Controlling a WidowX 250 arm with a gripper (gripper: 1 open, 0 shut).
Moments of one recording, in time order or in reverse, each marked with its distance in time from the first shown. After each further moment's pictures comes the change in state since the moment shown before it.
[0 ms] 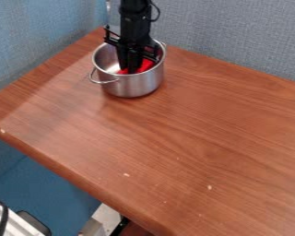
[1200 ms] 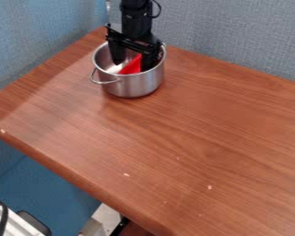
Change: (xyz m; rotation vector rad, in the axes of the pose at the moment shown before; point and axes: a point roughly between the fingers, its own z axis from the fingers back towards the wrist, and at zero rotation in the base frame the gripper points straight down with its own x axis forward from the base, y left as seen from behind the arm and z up) arm 0.003 -0.002 0.005 -0.019 -0.019 0.011
